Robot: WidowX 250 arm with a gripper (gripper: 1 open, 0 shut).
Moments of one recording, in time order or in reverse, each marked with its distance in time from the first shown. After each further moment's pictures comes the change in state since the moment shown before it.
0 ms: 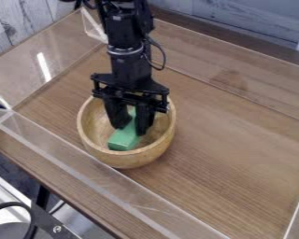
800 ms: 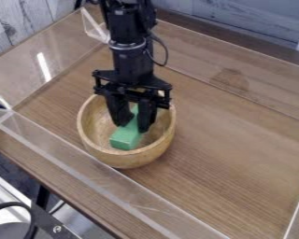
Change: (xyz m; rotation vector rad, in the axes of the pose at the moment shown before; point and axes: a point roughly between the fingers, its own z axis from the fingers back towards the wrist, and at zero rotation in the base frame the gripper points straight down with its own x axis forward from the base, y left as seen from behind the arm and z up) arm 0.003 -0.003 0.006 -0.008 0.008 0.009
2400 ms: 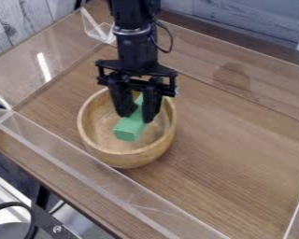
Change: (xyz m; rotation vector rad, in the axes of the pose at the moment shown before) arm 0.002 -0.006 0.012 -0.018 0.023 0.022
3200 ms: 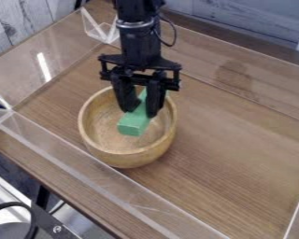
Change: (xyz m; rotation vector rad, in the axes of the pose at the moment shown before) arm 0.002 -0.005 0.007 -0.010 0.005 0.001
